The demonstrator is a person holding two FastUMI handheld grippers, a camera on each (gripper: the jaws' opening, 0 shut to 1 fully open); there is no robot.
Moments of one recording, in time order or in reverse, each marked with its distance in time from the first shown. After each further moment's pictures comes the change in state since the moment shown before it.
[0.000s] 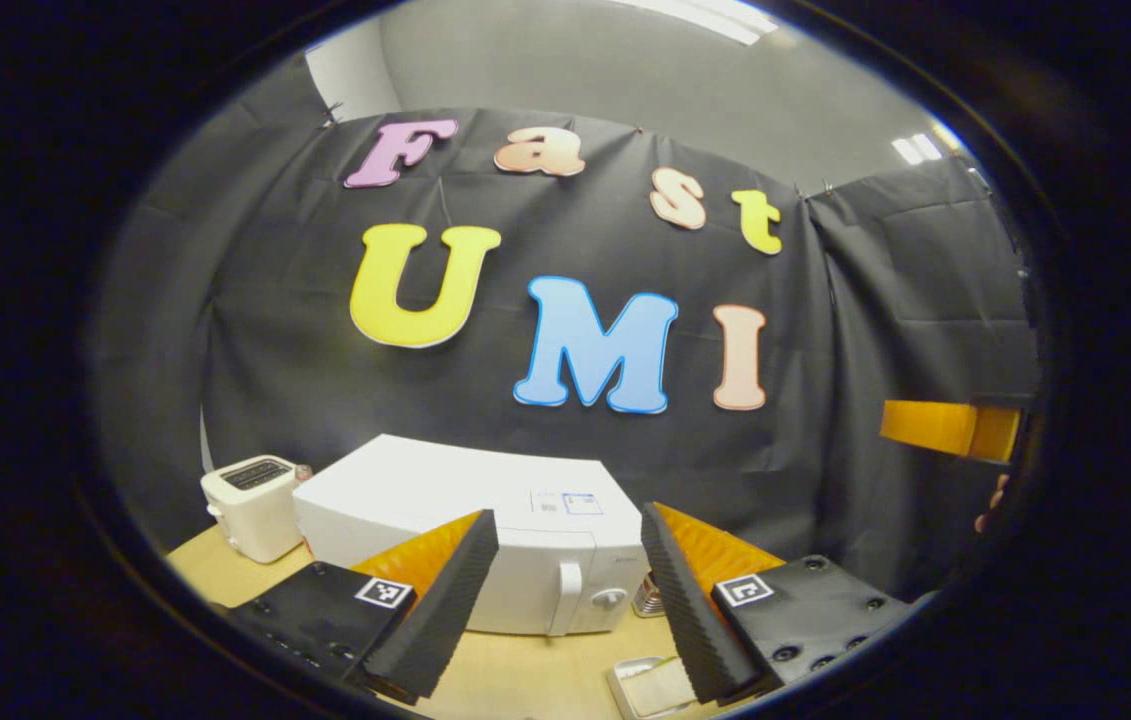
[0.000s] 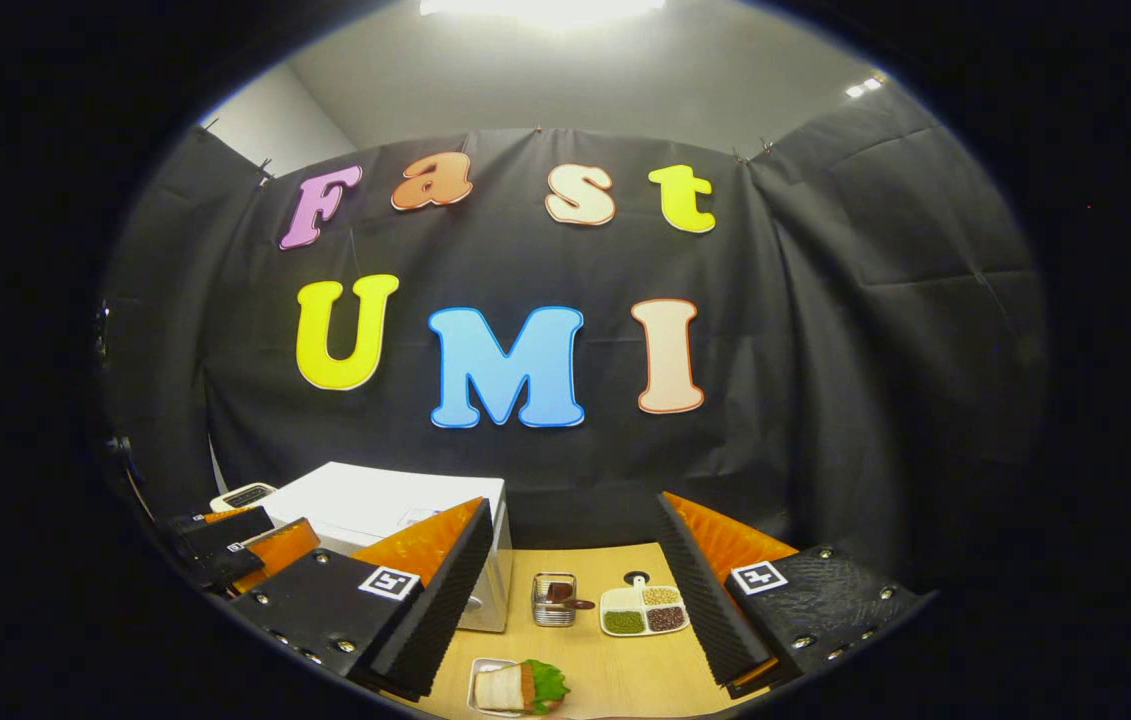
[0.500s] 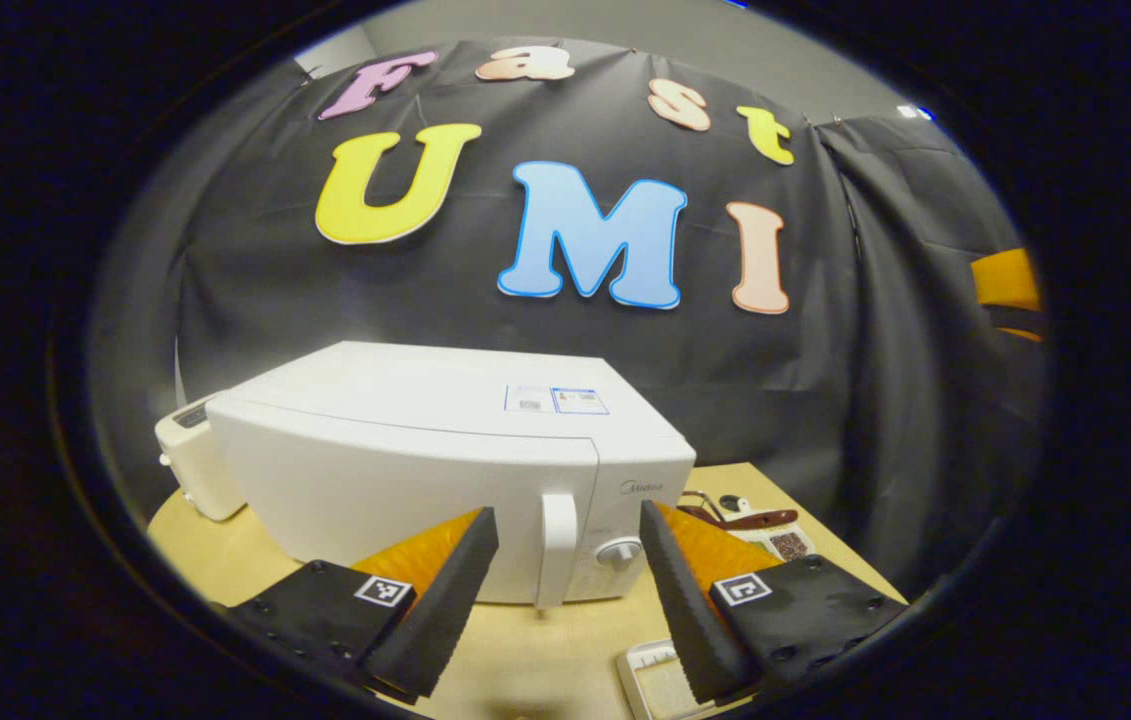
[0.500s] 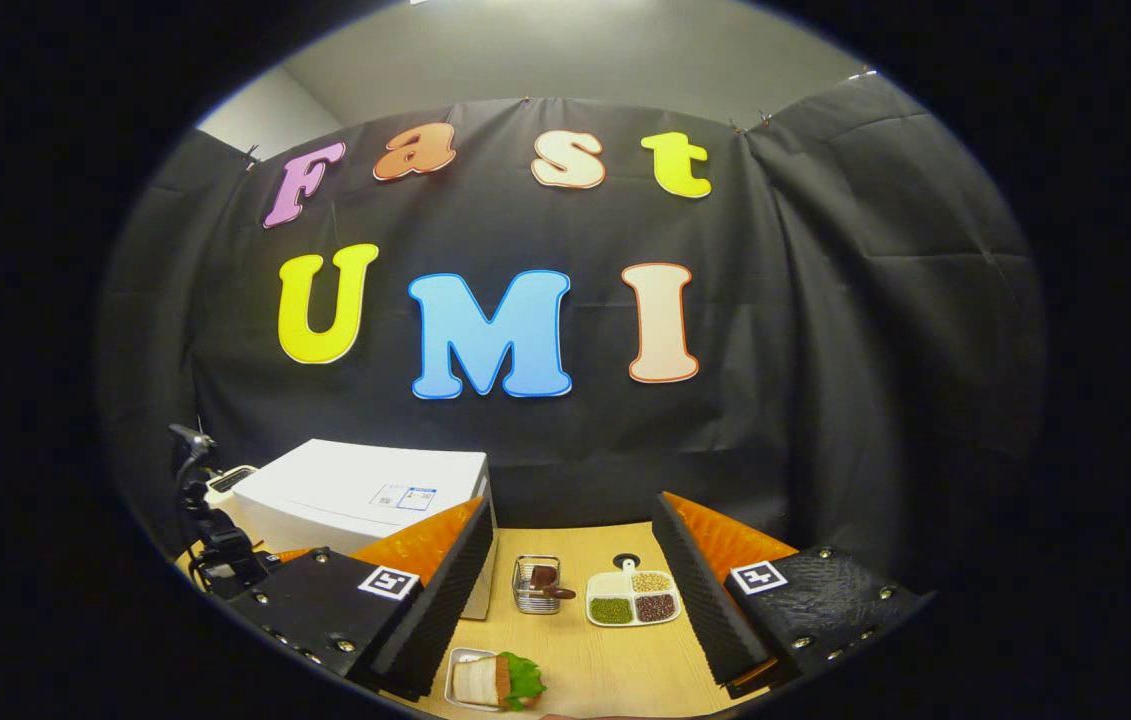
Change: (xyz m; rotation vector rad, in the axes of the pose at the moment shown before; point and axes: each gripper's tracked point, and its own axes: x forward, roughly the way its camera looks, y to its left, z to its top) left arm 0.101 -0.009 -0.125 0.024 0.210 0.017; right arm 0.028 -0.030 -0.022 0.014 0.081 -0.009
